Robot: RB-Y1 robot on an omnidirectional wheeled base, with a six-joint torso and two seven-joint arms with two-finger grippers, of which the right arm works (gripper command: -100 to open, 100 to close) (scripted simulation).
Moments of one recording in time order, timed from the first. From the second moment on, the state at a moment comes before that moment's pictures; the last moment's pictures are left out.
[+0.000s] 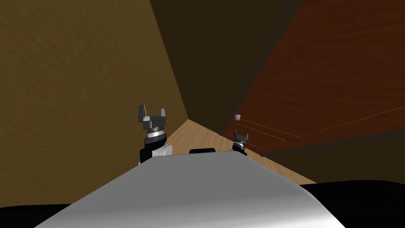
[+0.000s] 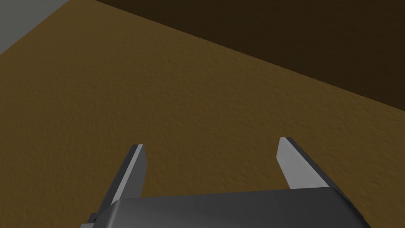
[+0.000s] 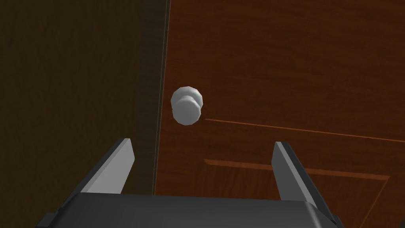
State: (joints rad) arm 0.39 -0.19 0.05 -1.34 -0.91 -0.92 -0.85
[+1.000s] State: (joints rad) arm 0.35 -0.21 0.07 -1.11 -1.10 -1.00 -1.01
